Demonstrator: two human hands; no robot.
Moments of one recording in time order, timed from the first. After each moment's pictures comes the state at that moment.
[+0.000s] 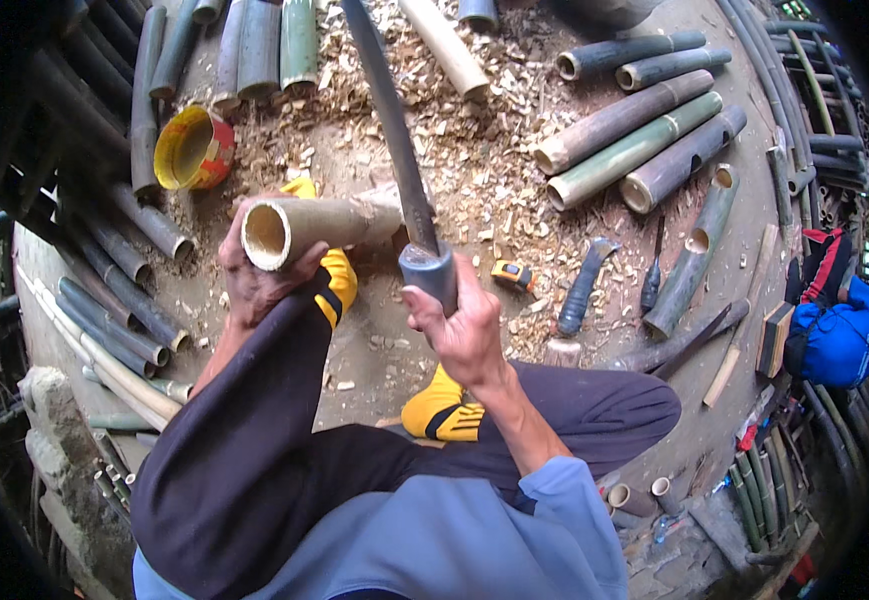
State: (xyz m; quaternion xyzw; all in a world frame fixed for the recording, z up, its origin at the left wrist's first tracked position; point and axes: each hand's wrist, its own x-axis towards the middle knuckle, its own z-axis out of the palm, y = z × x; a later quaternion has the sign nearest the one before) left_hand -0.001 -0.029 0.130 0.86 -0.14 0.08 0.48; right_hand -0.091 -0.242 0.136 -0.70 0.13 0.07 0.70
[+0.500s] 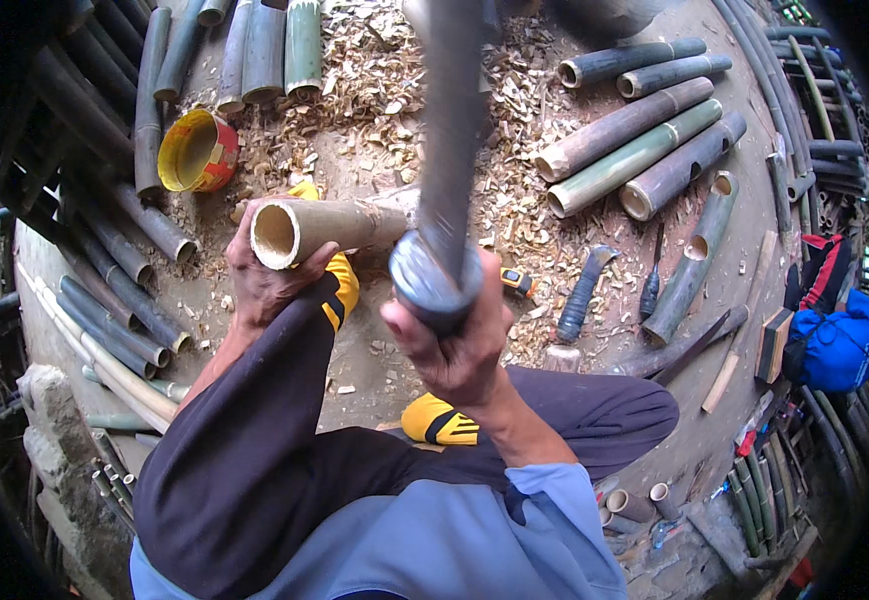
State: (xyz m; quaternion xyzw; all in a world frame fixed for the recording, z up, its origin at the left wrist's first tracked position) left_hand -0.002 -0.032 0.131 0.86 -0.09 0.06 0.49; right_hand -0.073 -0.227 0.162 -0.69 -0.01 -0.16 0.71
